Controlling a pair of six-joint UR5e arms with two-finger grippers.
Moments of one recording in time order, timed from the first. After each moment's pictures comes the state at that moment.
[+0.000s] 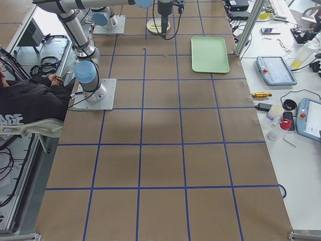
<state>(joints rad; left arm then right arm) -1.64 -1.50 -1.62 -1.56 1.56 -0.03 1.66 -1.64 1.60 -1.53 -1.62 0.16</state>
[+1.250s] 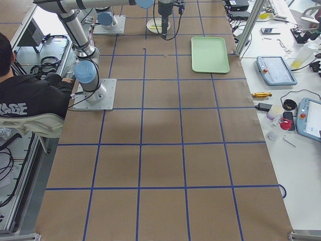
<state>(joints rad) -1.35 -1.55 -1.81 -1.52 1.56 0.24 1.66 -1.64 1.60 -1.53 -1.62 0.15</state>
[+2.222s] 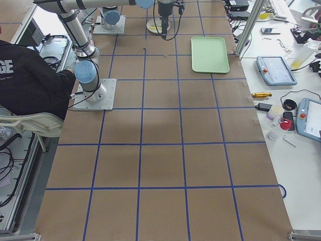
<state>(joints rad) -1.13 -1.72 -2.22 -0.88 1.55 0.39 1.66 -1.64 1.60 -1.53 -1.63 0.16</state>
